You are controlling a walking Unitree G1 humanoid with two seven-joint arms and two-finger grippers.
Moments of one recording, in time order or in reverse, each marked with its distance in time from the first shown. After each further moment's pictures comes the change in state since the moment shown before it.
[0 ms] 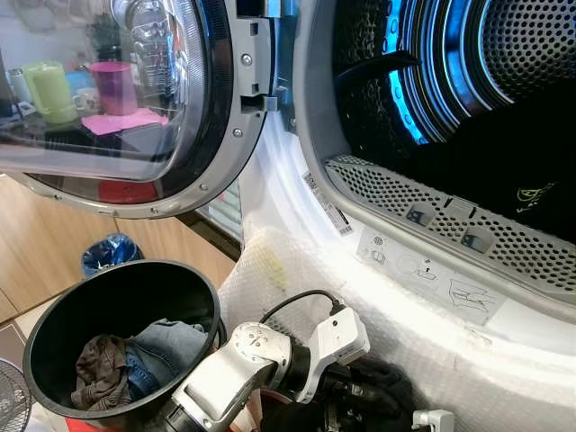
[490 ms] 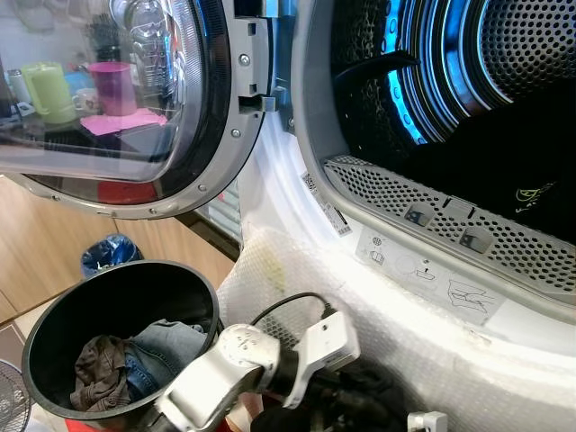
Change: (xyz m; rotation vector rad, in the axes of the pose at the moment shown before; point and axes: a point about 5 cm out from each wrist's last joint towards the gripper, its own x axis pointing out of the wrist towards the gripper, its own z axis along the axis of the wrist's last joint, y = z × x) left arm -0.023 -0.013 -0.007 -0.009 0.024 -0.046; right arm 0.003 0.008 -0.006 0.020 0.022 0.061
